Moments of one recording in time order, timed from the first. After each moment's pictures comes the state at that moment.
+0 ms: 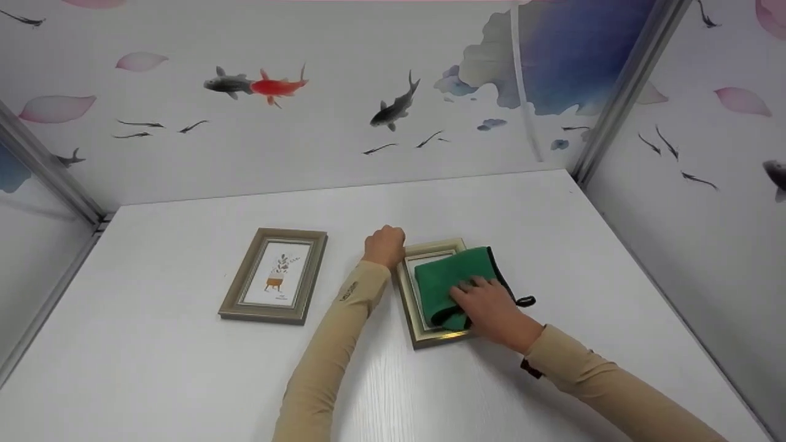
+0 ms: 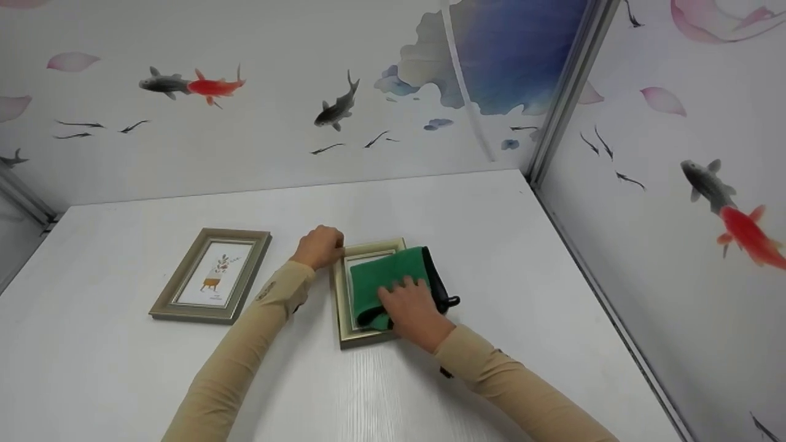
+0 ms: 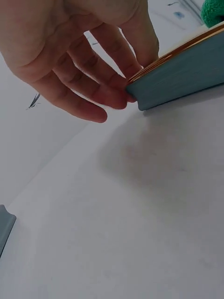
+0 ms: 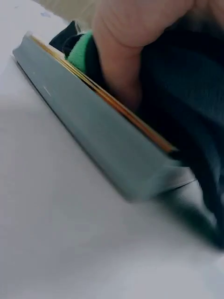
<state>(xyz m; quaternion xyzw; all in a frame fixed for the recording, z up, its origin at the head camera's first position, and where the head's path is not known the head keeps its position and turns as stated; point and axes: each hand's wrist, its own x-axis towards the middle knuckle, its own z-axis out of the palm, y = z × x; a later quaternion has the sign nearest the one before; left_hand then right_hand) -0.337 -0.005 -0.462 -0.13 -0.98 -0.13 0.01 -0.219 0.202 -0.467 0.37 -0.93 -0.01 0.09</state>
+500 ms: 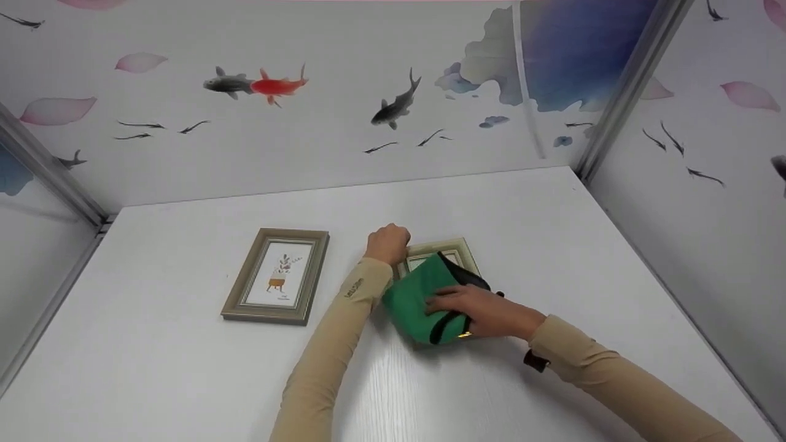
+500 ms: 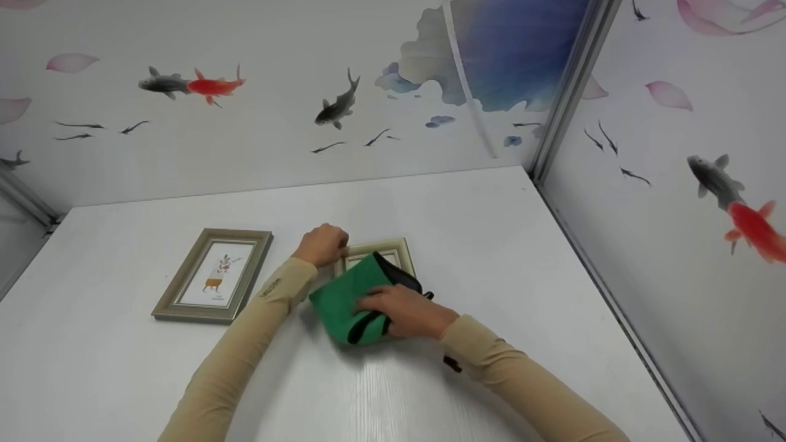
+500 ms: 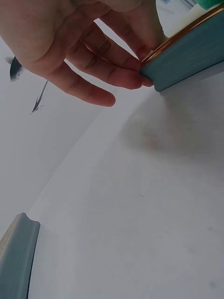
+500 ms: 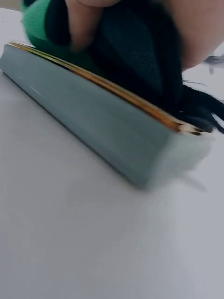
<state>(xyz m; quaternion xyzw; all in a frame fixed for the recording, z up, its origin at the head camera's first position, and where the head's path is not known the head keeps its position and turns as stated) -0.339 -0.007 -0.460 -0.18 -0.98 -0.07 0.01 -0.233 0.200 -0.466 0.49 -0.85 0.17 -0.06</state>
